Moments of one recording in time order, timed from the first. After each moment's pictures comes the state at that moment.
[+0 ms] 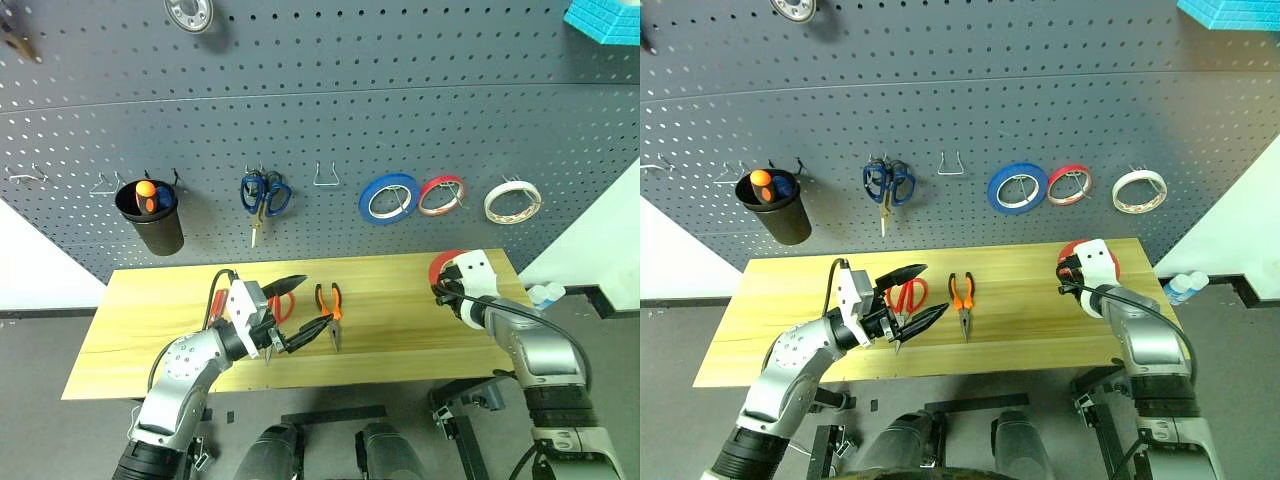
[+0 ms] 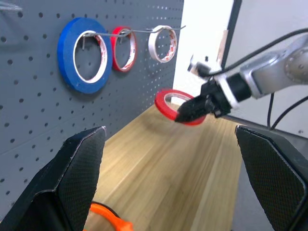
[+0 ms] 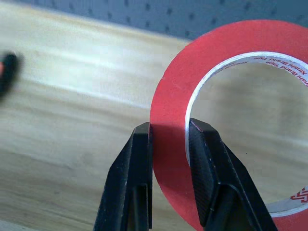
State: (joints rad) left arm -0.02 0.34 -0.13 -0.17 -0.40 0.01 -0.85; right arm -0.25 -0.49 -0.11 0.03 0.15 0.72 0.46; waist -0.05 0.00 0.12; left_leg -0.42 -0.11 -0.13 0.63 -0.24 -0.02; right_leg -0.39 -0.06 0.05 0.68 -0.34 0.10
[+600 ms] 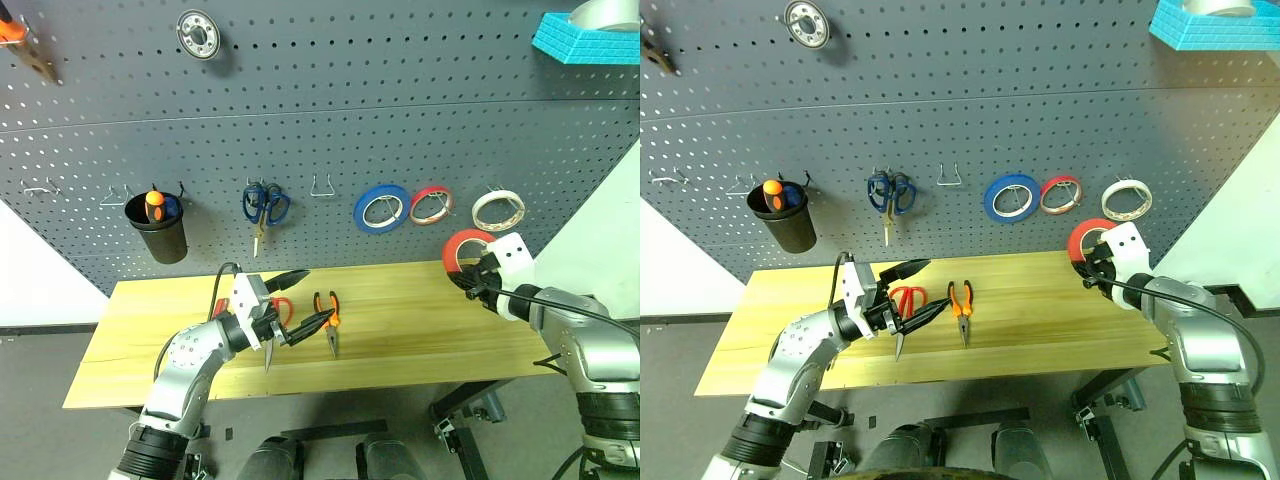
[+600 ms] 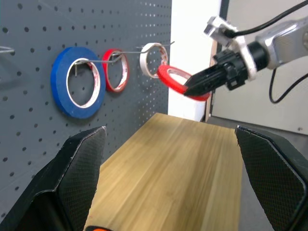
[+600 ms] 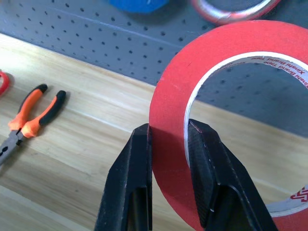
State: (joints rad) left arm -0.08 0.32 -0.13 -0.10 -0.40 -0.02 -0.89; right arm -0.18 -0.67 -0.21 -0.13 0.28 0.71 0.65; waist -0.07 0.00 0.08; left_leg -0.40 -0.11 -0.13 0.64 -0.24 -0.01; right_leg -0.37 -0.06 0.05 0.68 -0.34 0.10
